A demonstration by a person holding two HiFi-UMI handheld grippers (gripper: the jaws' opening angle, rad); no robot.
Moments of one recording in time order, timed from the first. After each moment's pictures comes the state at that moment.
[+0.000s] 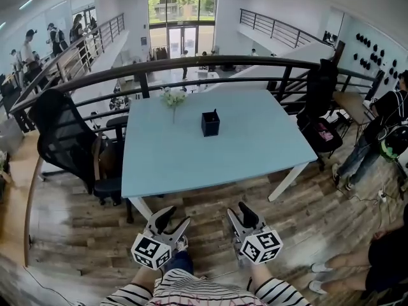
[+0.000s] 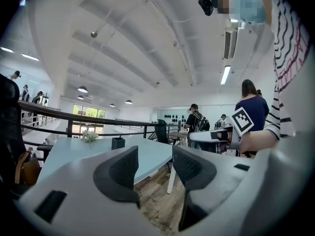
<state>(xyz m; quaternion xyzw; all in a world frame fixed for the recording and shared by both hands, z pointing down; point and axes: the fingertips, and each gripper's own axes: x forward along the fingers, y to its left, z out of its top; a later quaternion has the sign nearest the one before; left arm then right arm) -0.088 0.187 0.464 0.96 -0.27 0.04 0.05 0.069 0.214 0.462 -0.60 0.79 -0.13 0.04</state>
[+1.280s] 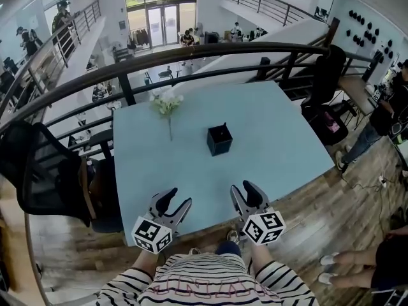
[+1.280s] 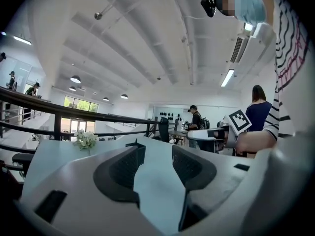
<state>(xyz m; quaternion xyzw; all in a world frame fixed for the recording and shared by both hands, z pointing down) -0.062 -0.134 0.480 0.97 -0.22 0.05 0.07 0.104 -0.095 0.473 -0.66 0.73 -0.15 0.05</state>
